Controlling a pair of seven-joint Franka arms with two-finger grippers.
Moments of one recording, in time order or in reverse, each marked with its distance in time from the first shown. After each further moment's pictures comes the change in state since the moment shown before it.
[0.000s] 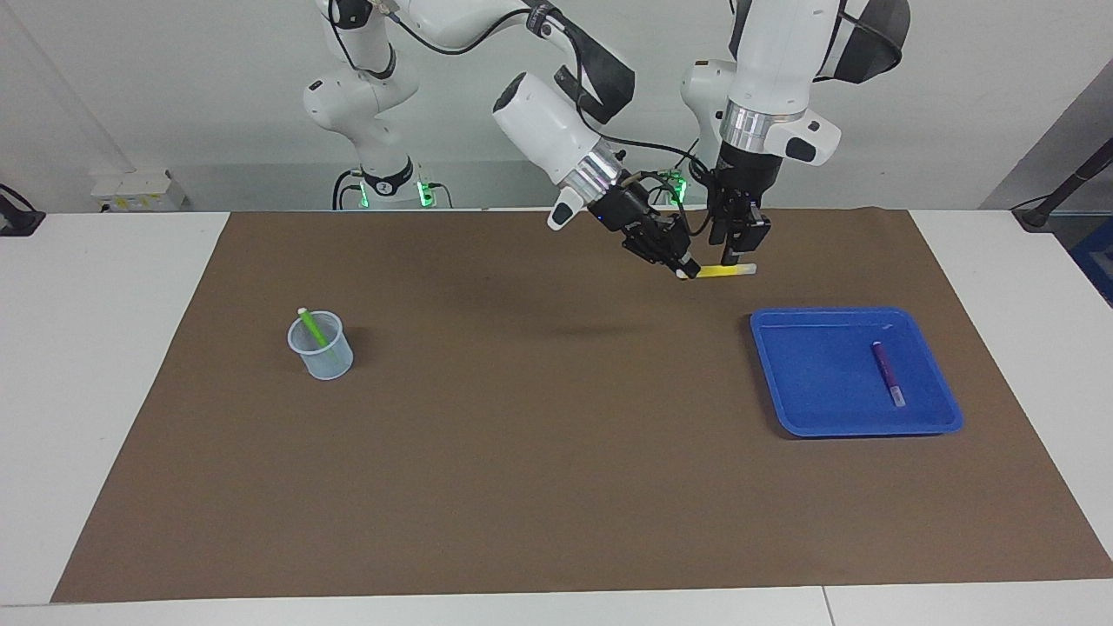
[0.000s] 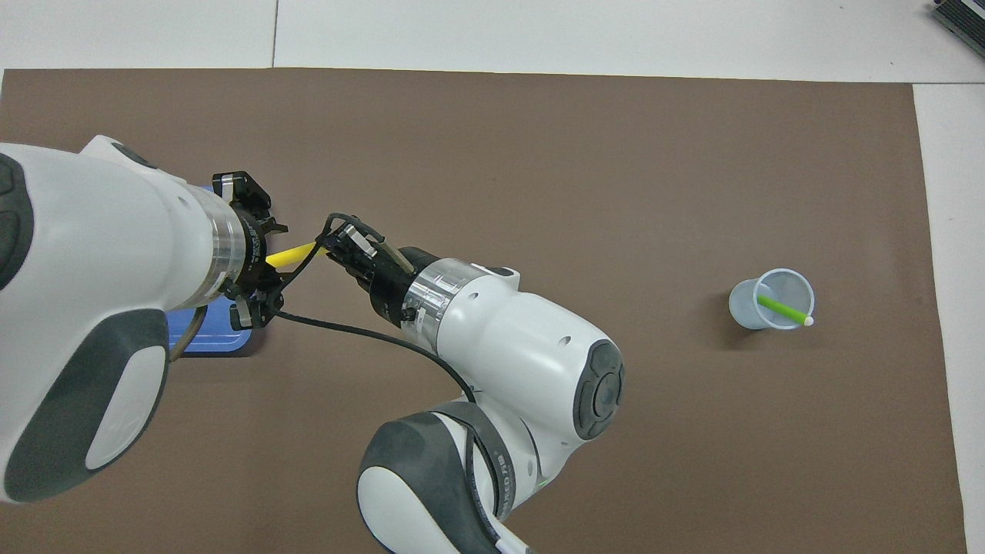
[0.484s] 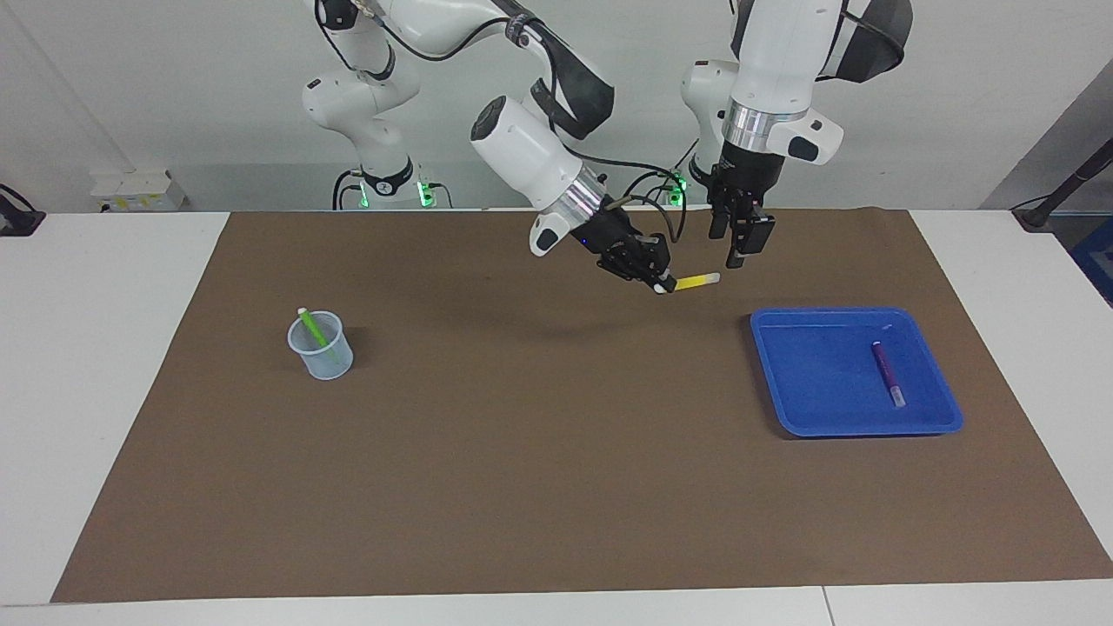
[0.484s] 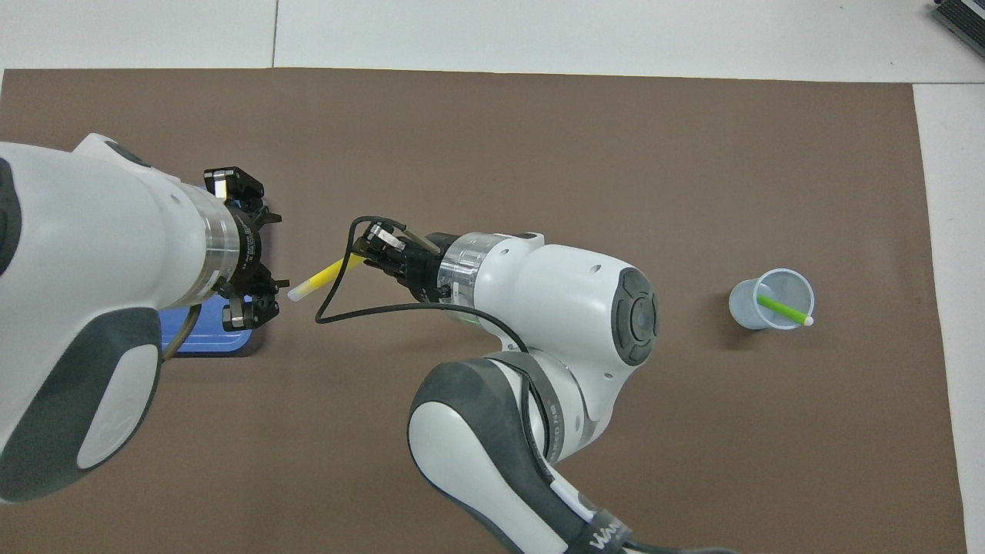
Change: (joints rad) left arm 0.003 -0.004 0.009 0.001 0.000 0.001 0.018; right arm -0.087 -0.005 -0.011 0.002 -0.003 -0.251 -0.219
